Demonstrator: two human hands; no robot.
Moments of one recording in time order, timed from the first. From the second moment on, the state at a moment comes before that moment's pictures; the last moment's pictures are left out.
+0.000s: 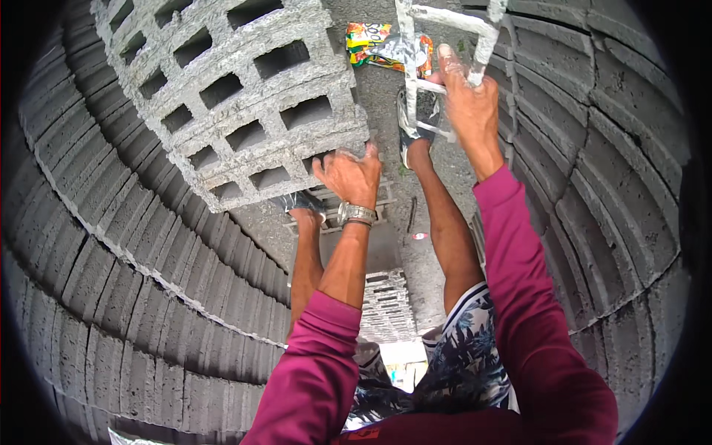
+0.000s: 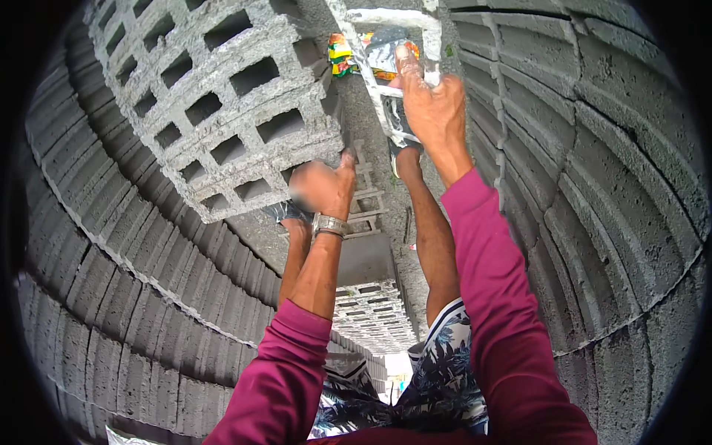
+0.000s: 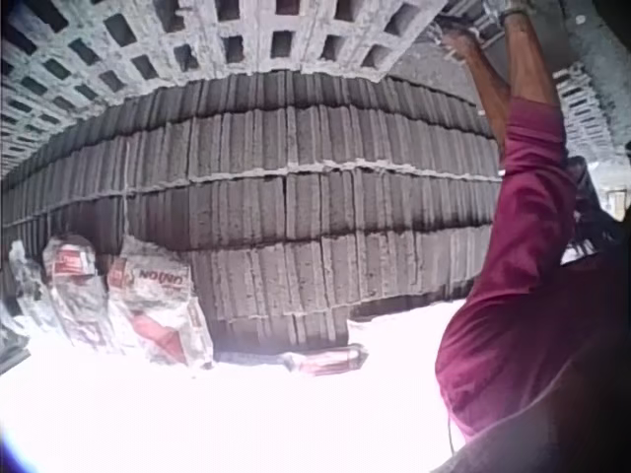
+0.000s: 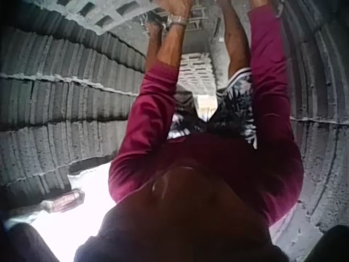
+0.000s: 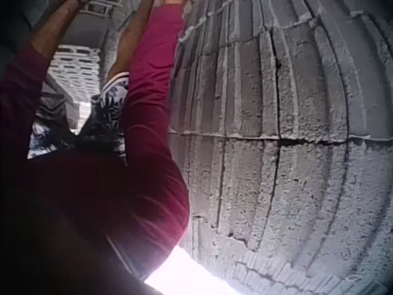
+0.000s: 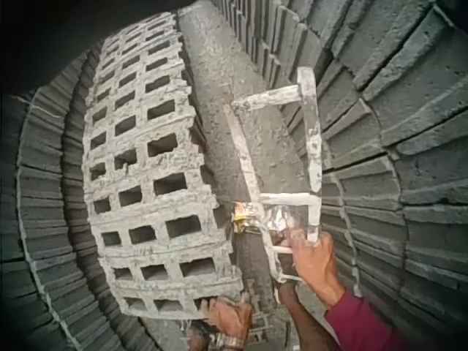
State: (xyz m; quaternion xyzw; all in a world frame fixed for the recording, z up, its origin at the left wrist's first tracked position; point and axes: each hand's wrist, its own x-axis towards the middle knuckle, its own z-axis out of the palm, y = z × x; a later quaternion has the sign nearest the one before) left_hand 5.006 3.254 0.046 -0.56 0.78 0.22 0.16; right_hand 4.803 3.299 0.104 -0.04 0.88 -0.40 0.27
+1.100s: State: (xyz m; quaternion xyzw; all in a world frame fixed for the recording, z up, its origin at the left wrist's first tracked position) left_hand 5.053 3.241 0.112 -0.63 0.62 0.45 0.13; right_hand 4.891 3.299 -0.023 0.15 0.78 -0.60 0.14
